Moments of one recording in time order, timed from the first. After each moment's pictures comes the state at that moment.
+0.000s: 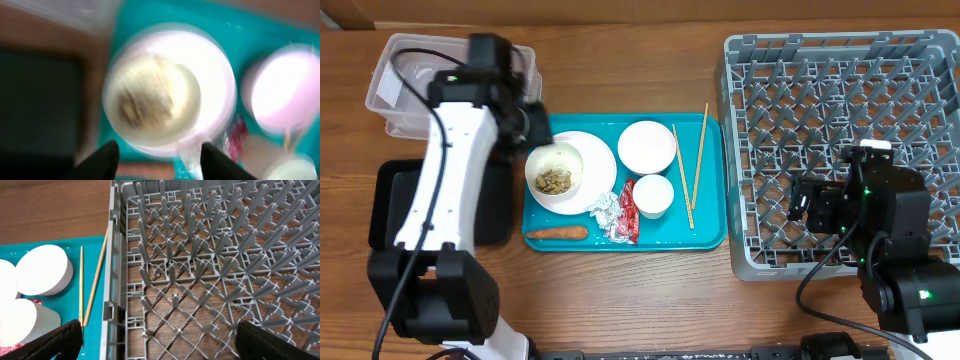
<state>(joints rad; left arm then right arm) -0.04 1.78 1.64 -1.20 0.10 -0.28 0.10 0.84 0.99 -0.88 0.07 0.17</state>
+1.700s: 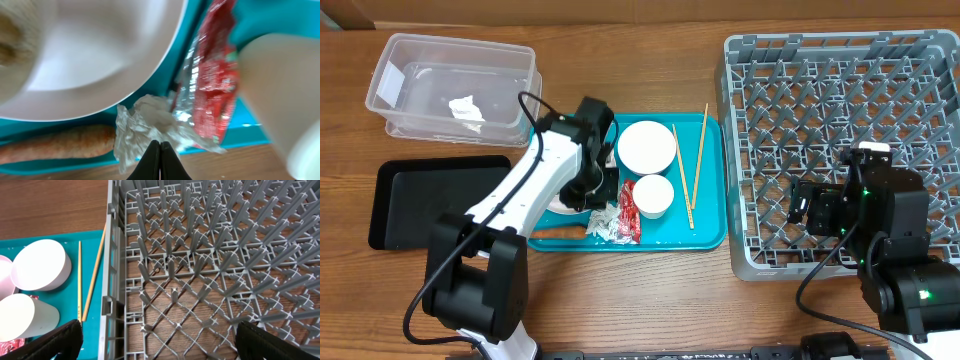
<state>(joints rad) -0.34 1.83 1.37 -1.14 0.16 -0.32 0.10 0.84 0.99 -0.90 0.07 0.17</state>
